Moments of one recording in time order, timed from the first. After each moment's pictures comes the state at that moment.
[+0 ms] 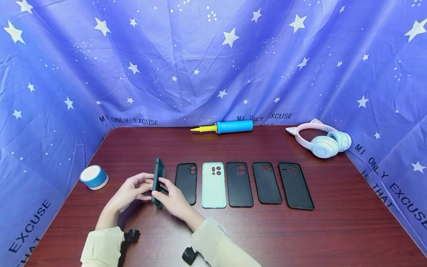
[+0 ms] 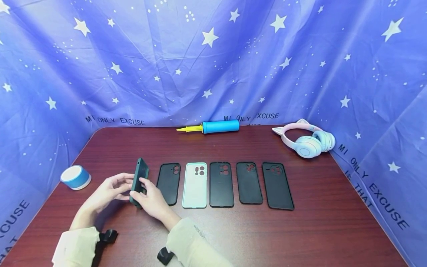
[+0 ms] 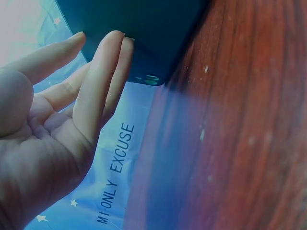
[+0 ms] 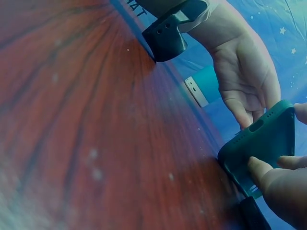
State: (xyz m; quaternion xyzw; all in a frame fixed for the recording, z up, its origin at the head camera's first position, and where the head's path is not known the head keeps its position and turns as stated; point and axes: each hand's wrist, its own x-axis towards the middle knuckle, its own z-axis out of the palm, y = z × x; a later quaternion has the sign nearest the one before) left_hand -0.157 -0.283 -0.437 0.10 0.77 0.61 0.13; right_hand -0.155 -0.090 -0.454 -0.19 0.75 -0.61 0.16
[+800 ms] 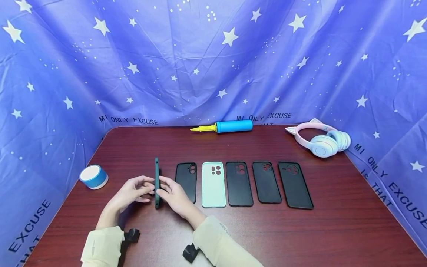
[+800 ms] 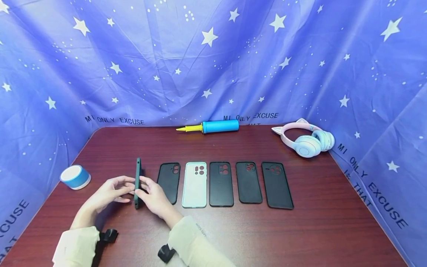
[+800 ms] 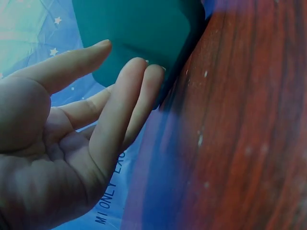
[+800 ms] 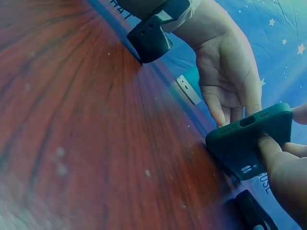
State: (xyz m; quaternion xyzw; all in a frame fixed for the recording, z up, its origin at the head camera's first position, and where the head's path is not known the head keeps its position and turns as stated) left_hand -0.159 -0.284 -0.440 0.04 0.80 0.58 0.16; right_hand -0.158 -0.086 -0.453 -0.20 0.64 -0.72 0.20
